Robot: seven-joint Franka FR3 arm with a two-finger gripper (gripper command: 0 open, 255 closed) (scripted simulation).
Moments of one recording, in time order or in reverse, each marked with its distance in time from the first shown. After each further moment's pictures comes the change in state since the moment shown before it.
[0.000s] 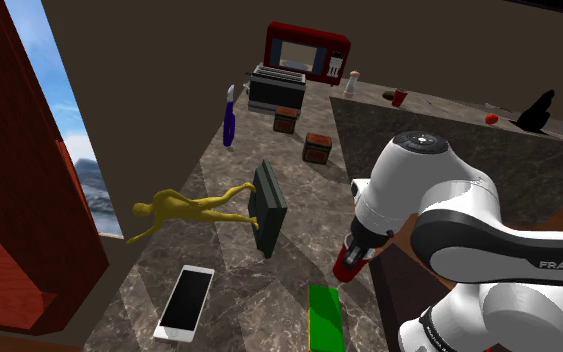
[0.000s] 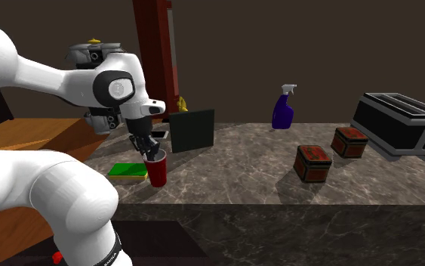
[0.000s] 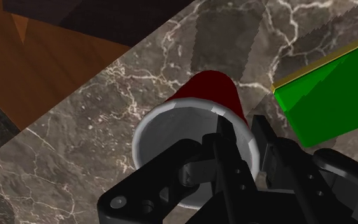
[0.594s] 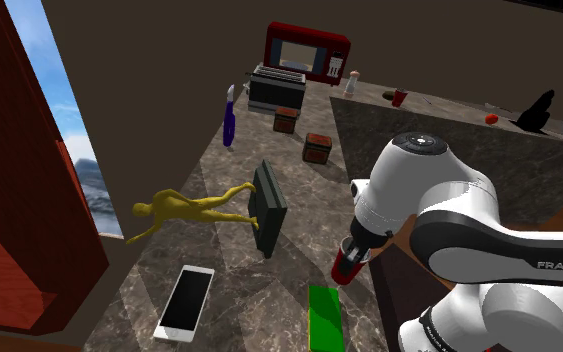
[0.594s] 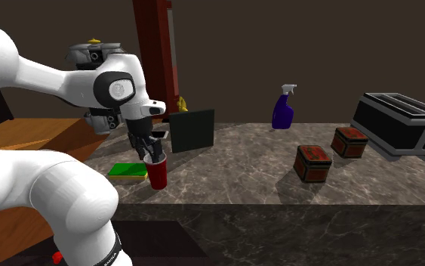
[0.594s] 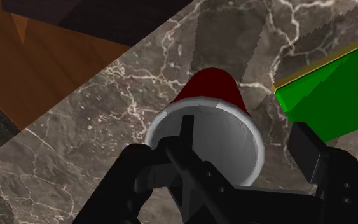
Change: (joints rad) arm -0.001 0.005 0.001 -0.003 0.000 0.009 -0.001
